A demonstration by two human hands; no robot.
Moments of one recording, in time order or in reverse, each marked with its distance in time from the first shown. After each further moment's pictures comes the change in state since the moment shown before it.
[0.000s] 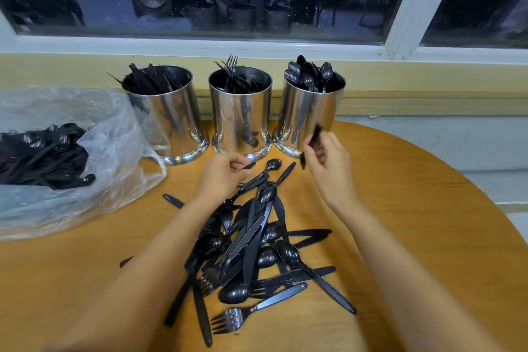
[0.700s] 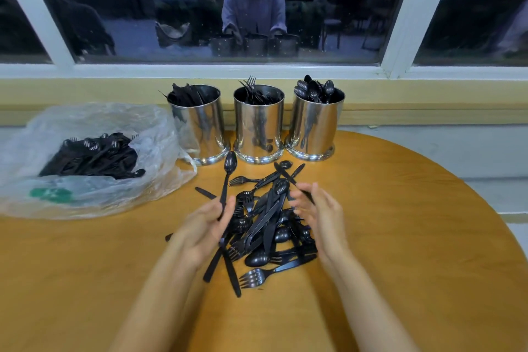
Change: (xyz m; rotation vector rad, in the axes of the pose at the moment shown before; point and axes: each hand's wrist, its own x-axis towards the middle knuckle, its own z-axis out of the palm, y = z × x) left_hand -0.147 0.004 -0.065 -1.530 0.090 -0.650; right_hand -0.119 -0.071 -0.003 0.870 -0.024 0.577
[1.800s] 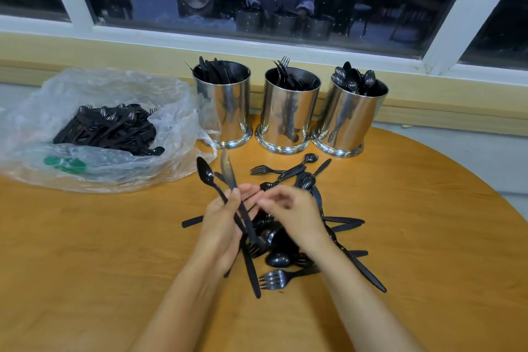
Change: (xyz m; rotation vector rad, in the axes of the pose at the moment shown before) left_hand 0.009 -0.014 -0.014 0.328 -0.045 0.271; right_hand 0.016 0.027 0.067 -0.752 -0.343 -0.104
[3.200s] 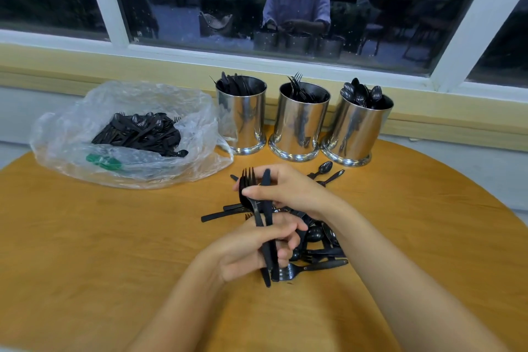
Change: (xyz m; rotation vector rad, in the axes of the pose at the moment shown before) left_hand -0.046 0.017 -0.003 0.268 -0.626 -0.332; right_hand 0.004 -0.085 -0.019 -0.001 -0.551 -0.140
